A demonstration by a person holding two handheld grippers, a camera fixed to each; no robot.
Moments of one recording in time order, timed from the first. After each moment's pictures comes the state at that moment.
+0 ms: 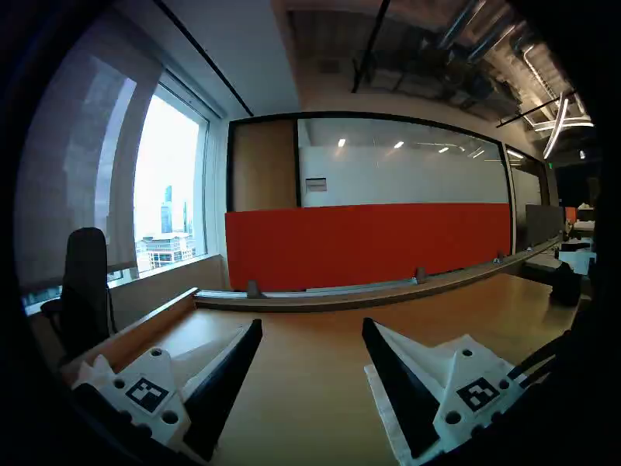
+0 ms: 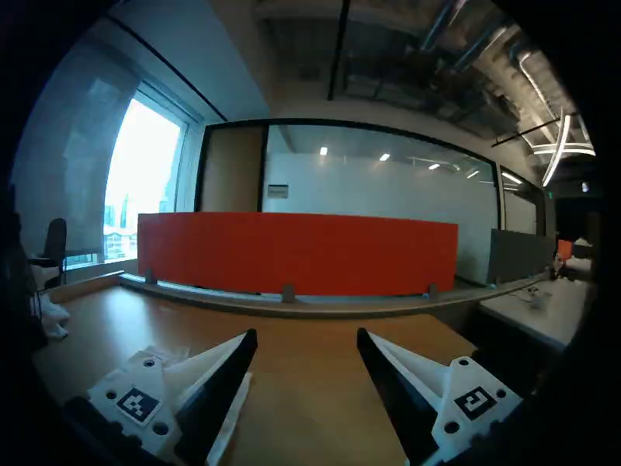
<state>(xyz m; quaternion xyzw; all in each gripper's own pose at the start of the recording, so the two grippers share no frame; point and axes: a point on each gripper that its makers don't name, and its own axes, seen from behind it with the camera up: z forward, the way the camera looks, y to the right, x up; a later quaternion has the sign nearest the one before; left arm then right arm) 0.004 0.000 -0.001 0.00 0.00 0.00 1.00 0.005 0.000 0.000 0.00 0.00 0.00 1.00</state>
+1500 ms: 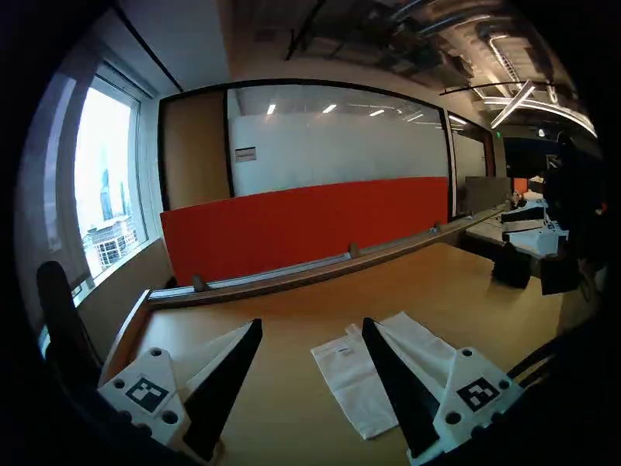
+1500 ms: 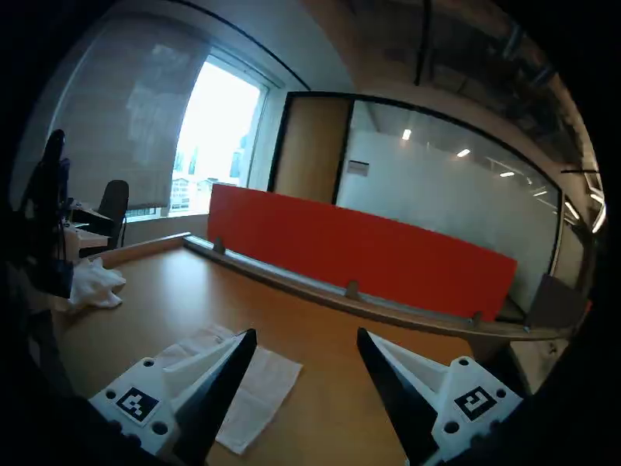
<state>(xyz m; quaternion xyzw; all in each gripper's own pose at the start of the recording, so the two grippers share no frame) 0.051 0.052 -0.031 -0.16 -0.09 0.04 0.98 0.065 -0.072 -0.036 0.17 -0.09 -0.09 0.98</state>
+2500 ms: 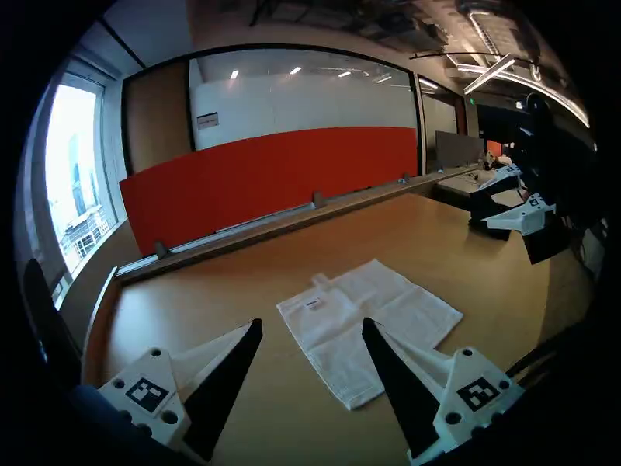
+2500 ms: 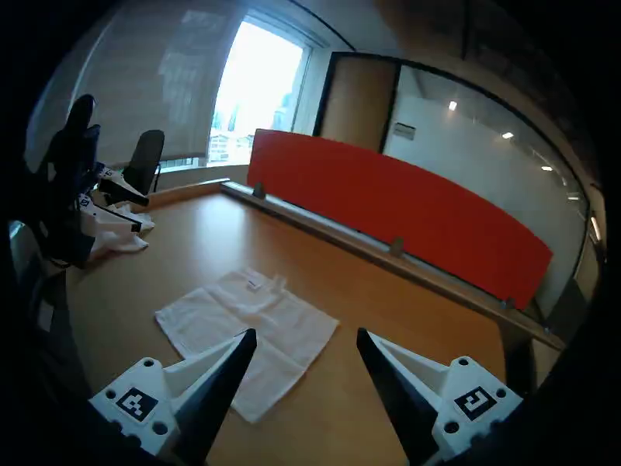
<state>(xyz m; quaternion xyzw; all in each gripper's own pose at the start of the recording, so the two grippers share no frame) -0.040 0.094 -0.037 -0.23 -0.18 0.08 0.95 -0.030 -0.096 -0.043 0.24 -0.18 -0.14 0.94</state>
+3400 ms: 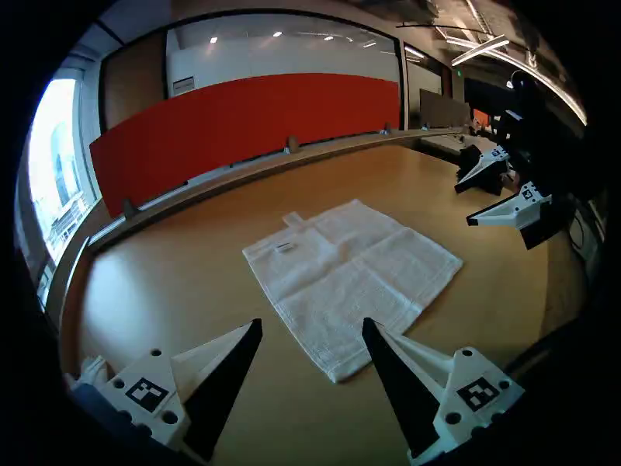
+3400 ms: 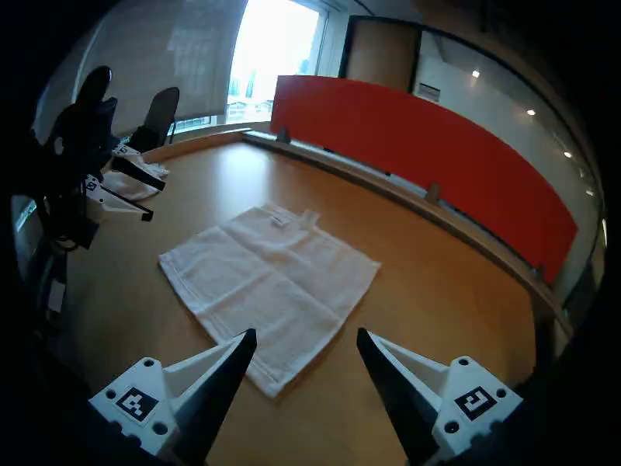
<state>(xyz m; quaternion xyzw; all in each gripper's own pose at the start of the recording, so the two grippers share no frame) -0.145 0.118 -0.045 -0.27 -0.26 0.10 0.92 -0.153 -0.116 -0.053 0.28 -0.27 -0.15 0.91</state>
